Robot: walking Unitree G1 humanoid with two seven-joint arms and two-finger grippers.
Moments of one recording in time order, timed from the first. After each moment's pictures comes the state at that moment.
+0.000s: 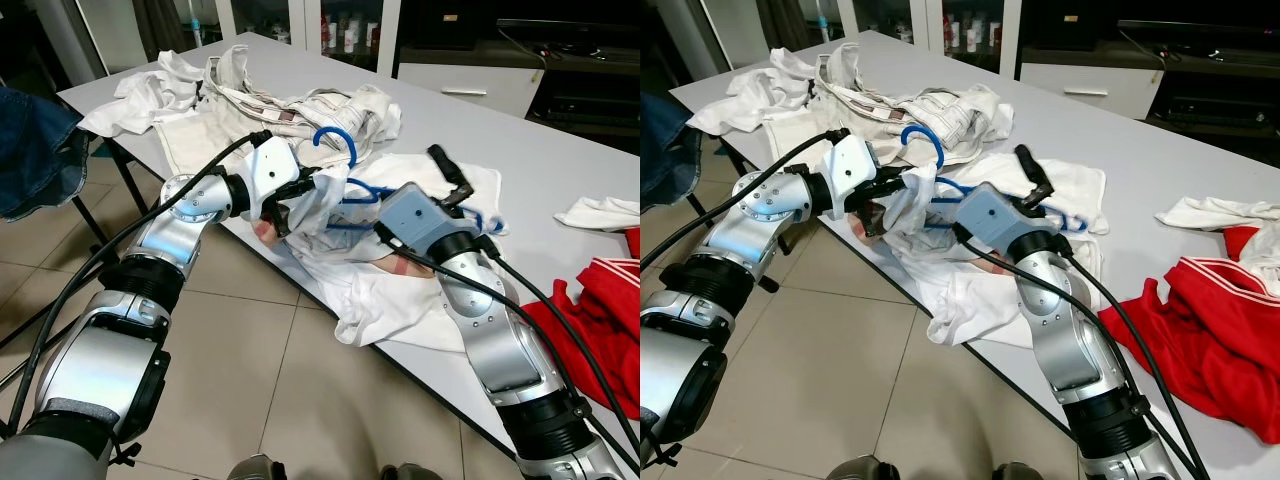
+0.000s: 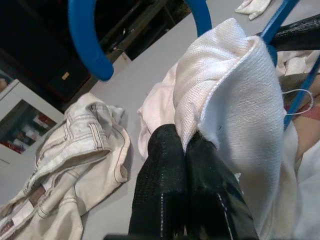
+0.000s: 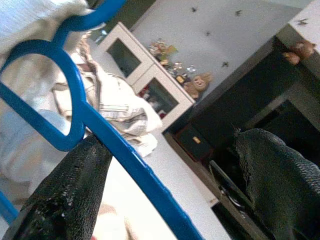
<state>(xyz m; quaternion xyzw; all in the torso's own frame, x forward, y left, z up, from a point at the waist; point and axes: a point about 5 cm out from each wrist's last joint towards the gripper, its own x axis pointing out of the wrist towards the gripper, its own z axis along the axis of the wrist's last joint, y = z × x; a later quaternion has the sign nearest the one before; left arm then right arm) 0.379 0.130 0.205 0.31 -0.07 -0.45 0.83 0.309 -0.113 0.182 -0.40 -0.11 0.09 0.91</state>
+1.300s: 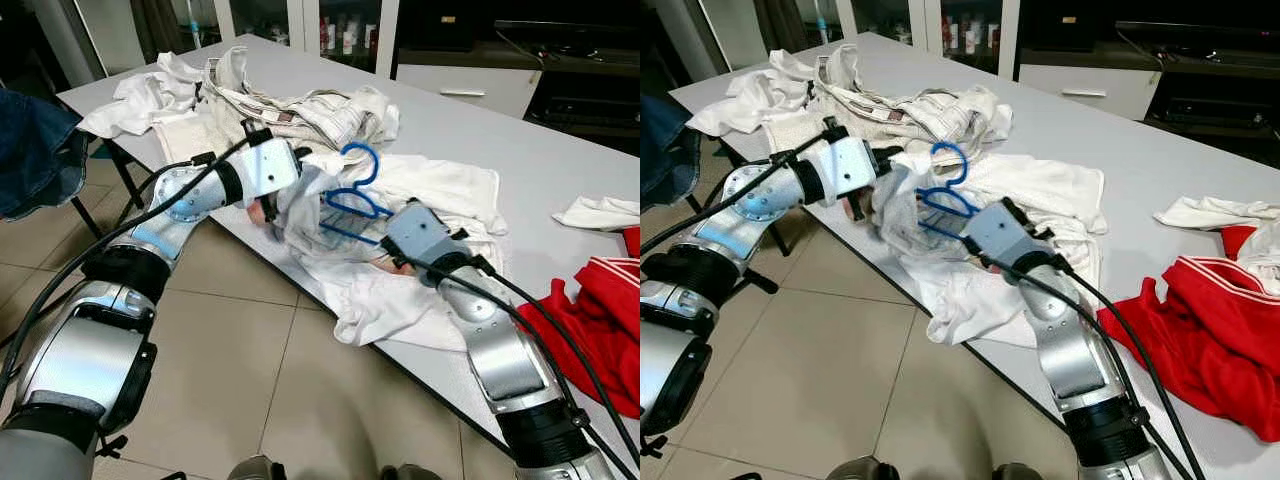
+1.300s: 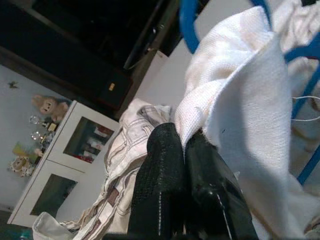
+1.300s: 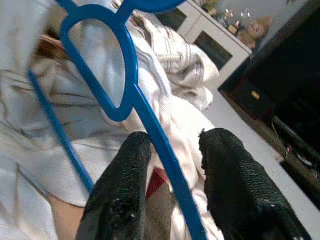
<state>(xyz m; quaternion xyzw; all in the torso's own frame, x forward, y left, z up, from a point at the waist) 0.381 0.137 0.221 0.44 -0.14 -0.38 0.80 0.308 -0.124 0.151 -0.31 0.01 0.14 0.94</state>
